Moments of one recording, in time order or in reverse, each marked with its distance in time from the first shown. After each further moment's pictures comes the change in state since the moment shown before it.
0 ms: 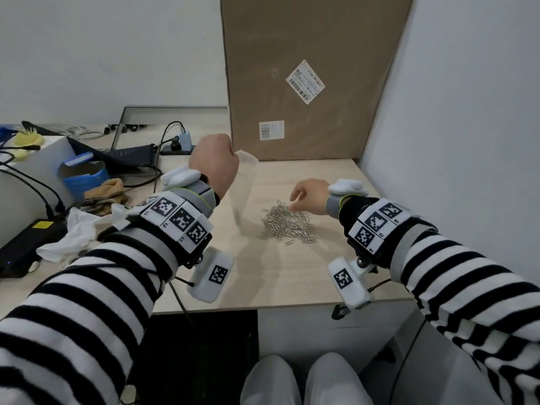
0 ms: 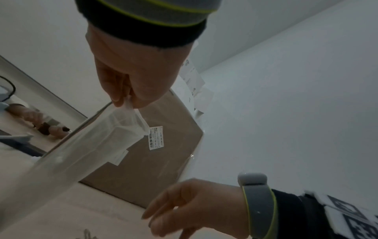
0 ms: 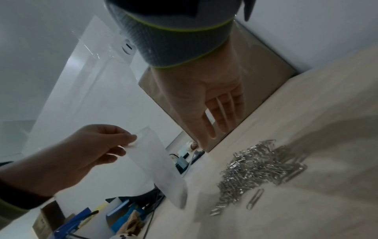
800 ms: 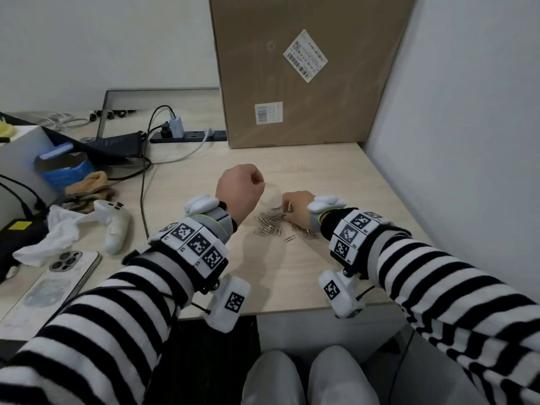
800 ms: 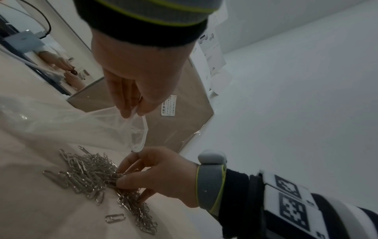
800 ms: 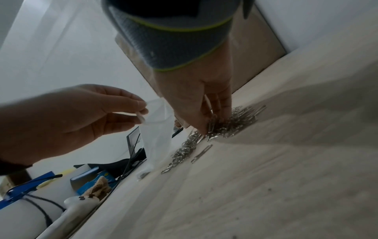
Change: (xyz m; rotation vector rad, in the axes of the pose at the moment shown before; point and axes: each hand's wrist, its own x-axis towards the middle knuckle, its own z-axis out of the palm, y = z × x) left_hand -0.031 0.000 0.076 -0.223 -0.239 0.003; right_hand 0.030 0.010 0.058 -0.095 -0.082 -0.061
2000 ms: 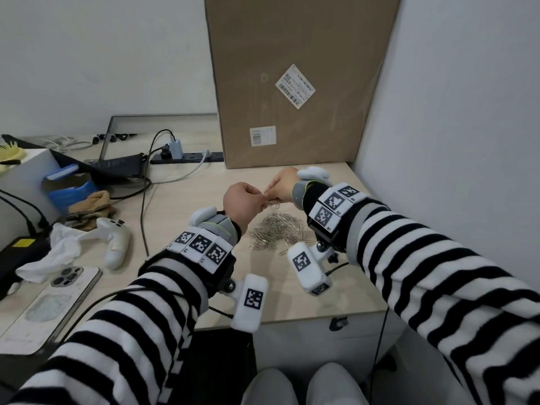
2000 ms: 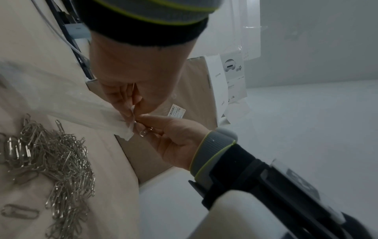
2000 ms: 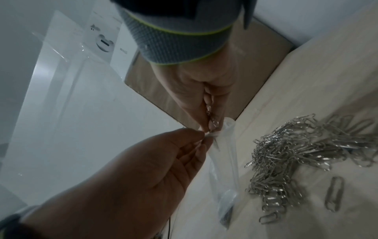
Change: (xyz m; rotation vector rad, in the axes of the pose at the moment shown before) left_hand -0.003 0.022 0.004 -0.555 -0.017 -0.332; right_hand 0.007 -0.036 -0.069 0.590 0.084 0.106
